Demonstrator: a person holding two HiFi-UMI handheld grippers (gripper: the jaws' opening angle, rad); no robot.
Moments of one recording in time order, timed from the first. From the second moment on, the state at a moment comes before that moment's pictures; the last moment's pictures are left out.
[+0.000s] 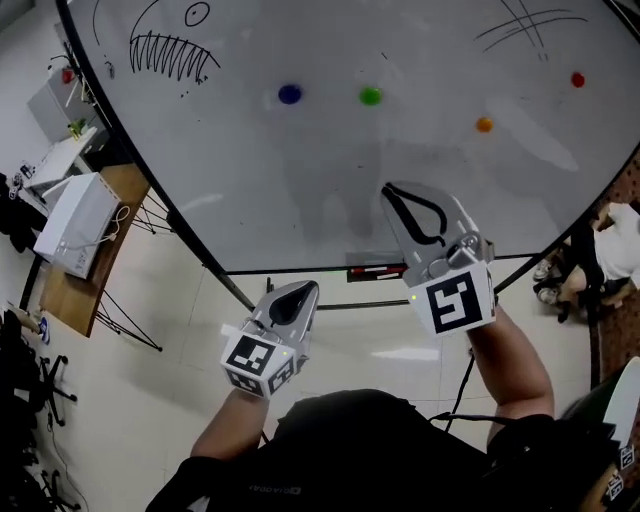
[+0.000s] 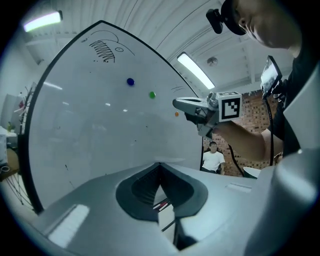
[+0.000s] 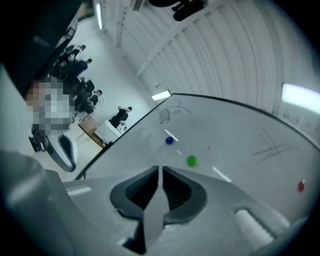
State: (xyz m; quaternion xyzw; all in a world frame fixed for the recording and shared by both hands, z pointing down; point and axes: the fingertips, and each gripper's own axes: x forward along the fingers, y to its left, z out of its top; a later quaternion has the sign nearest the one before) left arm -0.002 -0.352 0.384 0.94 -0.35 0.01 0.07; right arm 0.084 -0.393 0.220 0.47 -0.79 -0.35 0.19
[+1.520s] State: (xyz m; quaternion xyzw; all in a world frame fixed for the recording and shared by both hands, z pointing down) left arm -0.053 -0.350 0.399 0.94 -0.33 -0.01 0.11; right arm 0.085 -0.503 0.152 0.60 -0.70 -0.32 0.23
